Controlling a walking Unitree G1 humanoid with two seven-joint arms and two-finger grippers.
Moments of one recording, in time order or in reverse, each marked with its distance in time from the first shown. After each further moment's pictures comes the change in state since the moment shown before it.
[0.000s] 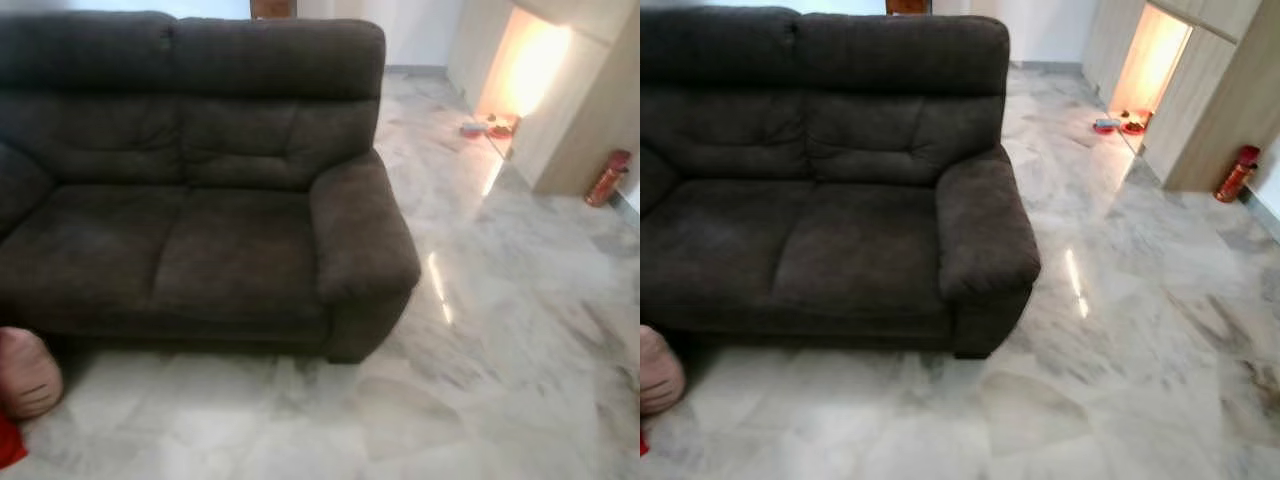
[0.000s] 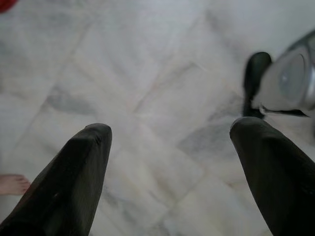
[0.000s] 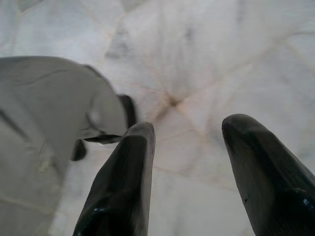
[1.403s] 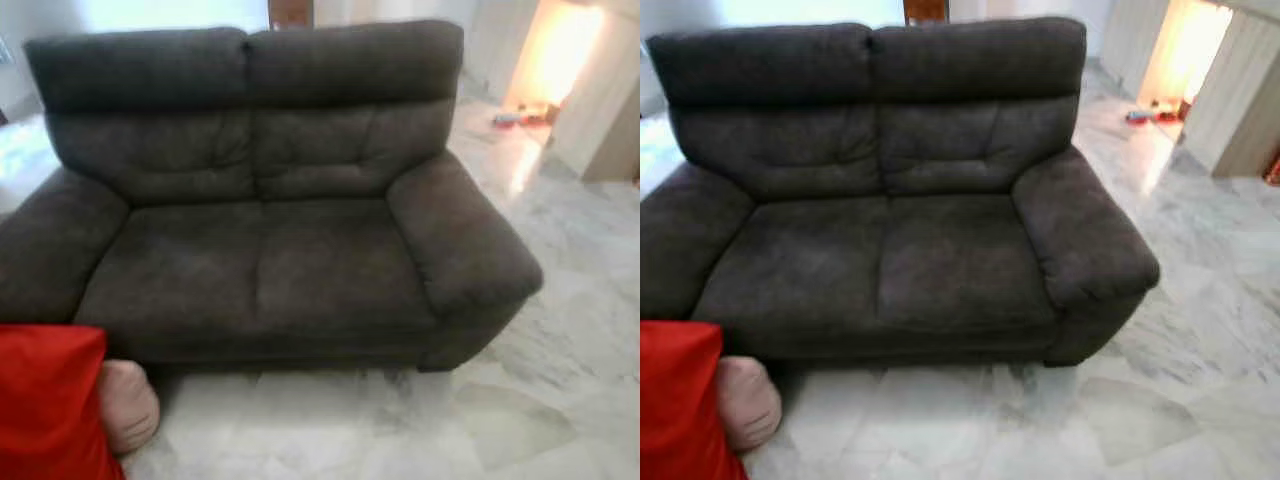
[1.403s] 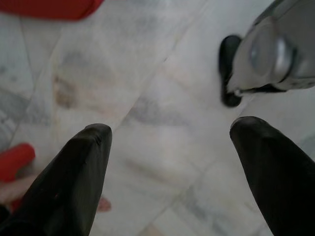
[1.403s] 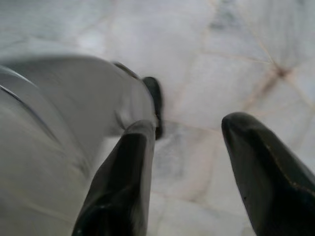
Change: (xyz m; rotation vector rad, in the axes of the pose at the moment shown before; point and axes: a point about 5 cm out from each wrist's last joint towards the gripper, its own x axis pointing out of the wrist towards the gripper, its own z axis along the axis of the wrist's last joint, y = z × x) left arm -0.002 -0.003 -0.011 -0.004 0.035 -0.019; right arm 0.000 0.000 0.000 -0.009 0.007 0.012
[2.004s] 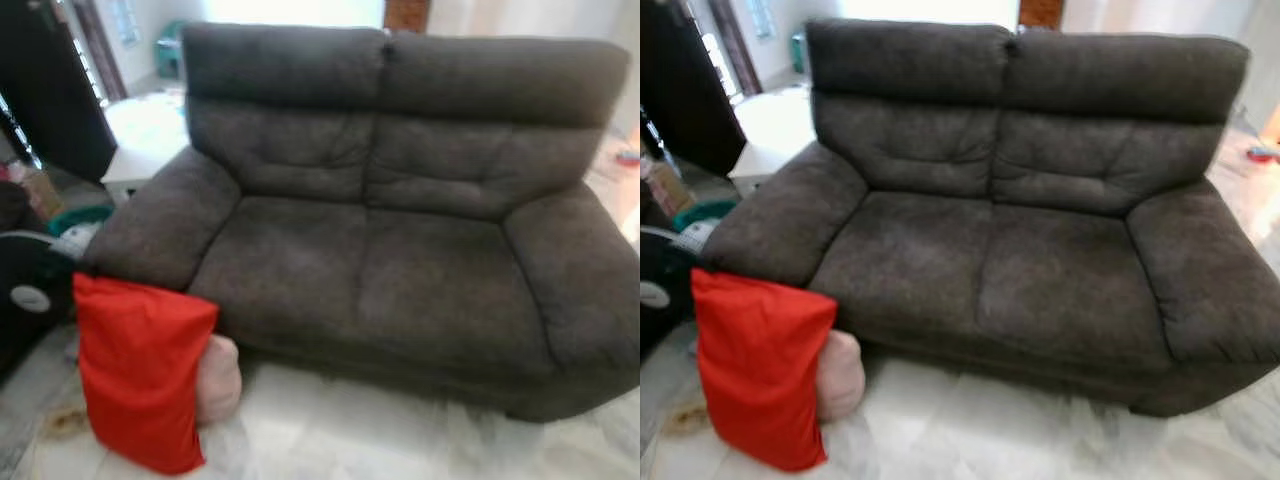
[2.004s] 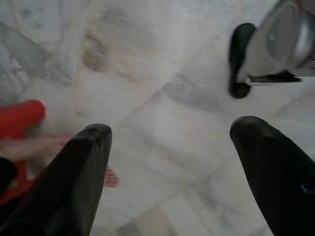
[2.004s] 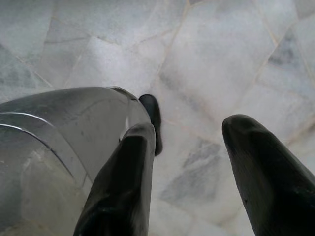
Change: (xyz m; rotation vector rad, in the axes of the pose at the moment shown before) left arm -0.001 0.005 -0.006 0.002 0.022 0.010; right arm 0.002 0.003 0.005 0.015 -0.017 0.006
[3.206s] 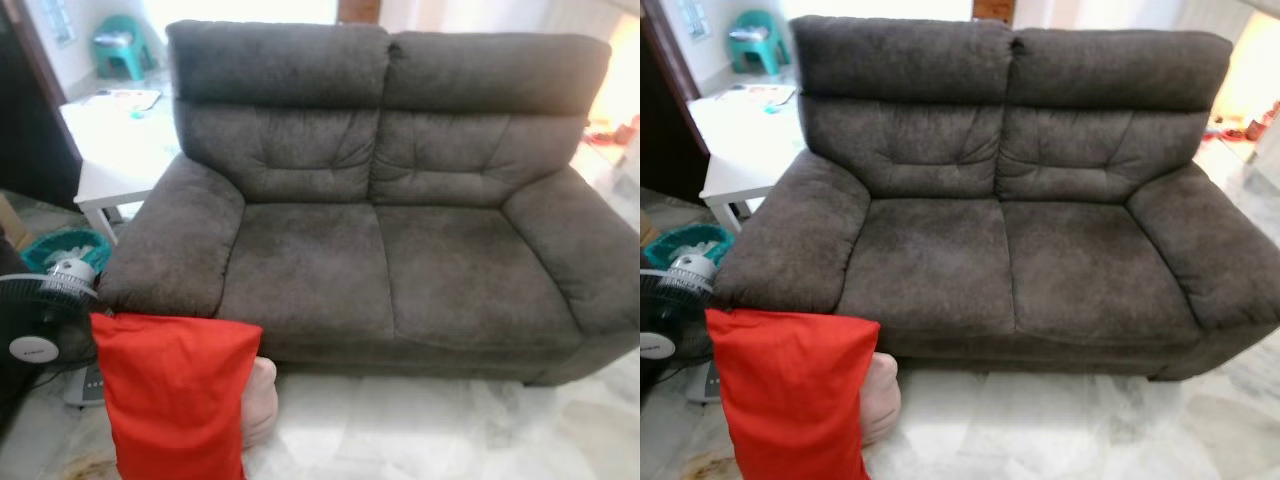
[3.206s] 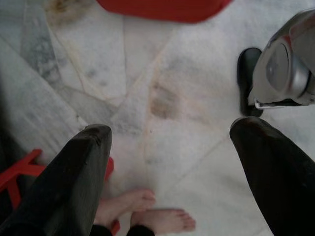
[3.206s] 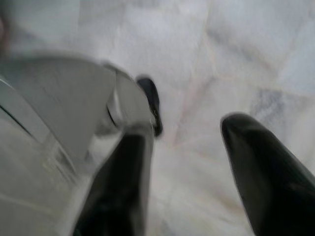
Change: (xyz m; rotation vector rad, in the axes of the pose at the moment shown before) left arm 0.002 -0.010 0.013 -0.013 -0.038 -0.022; right arm -0.005 -0.012 -0.007 0.031 0.012 -0.039
